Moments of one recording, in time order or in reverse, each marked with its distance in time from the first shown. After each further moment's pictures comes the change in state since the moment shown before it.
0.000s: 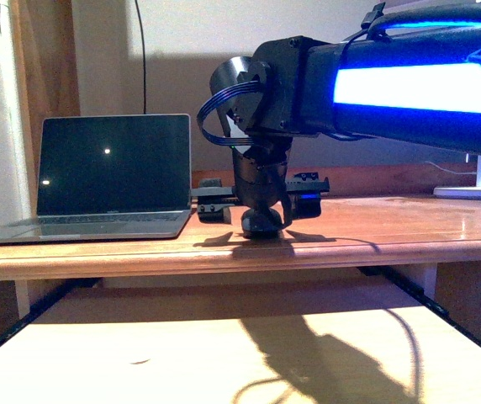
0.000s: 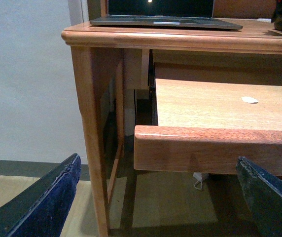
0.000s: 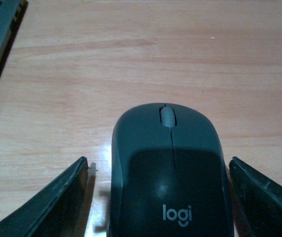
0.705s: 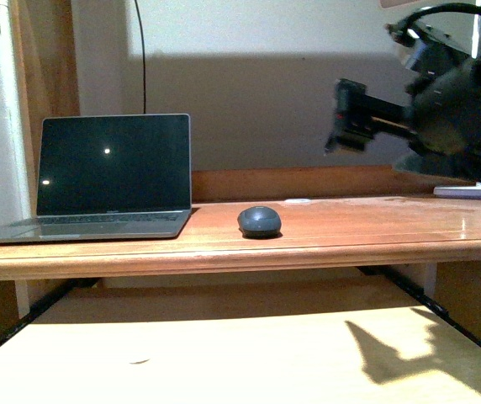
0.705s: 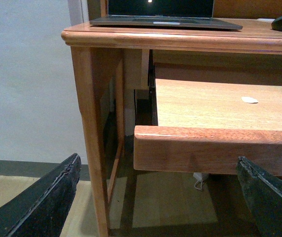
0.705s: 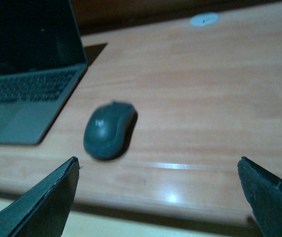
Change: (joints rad) left arm 0.000 0.000 0.000 0.000 0.000 0.000; right arm -0.319 -1.119 -1.663 0.828 -0.639 -0.053
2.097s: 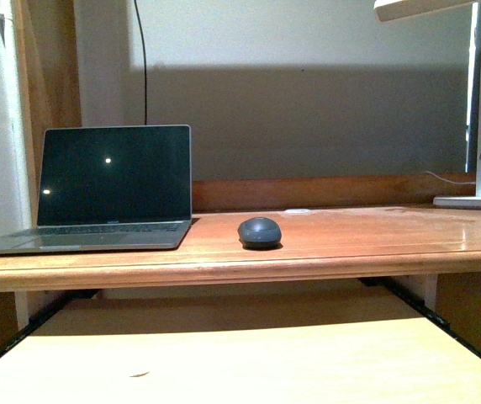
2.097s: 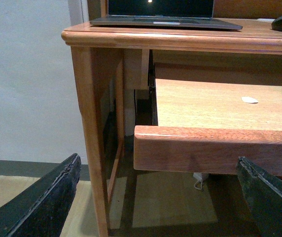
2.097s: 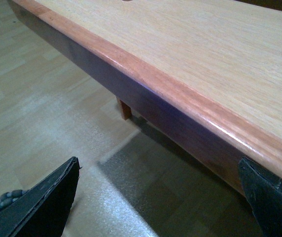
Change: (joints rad) left arm 0.000 0.000 0.000 0.000 0.000 0.000; right arm -0.127 -0.354 -0.740 0.092 -0.539 -0.494
